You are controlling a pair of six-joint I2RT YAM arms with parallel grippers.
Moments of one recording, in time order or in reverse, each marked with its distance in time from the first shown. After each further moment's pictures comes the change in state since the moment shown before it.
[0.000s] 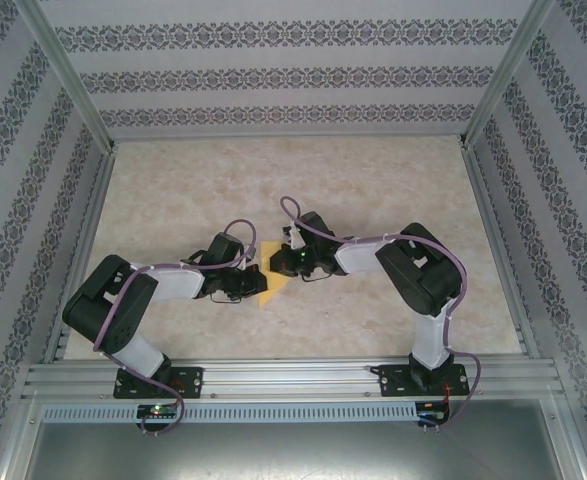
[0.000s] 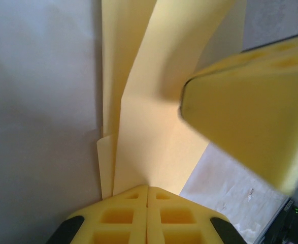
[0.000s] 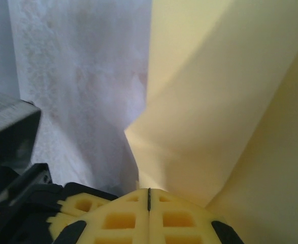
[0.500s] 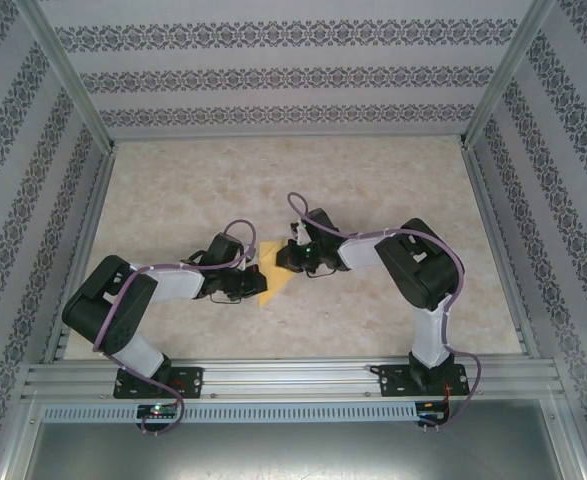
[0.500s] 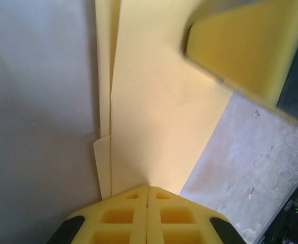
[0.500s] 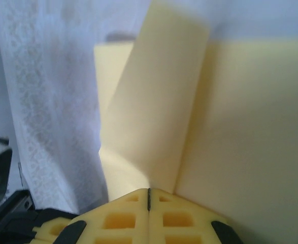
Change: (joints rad) left arm 0.000 -0.003 -0.003 -0.002 -0.001 0.000; right arm -0.076 0.030 0.016 -0.008 0.018 -0.003
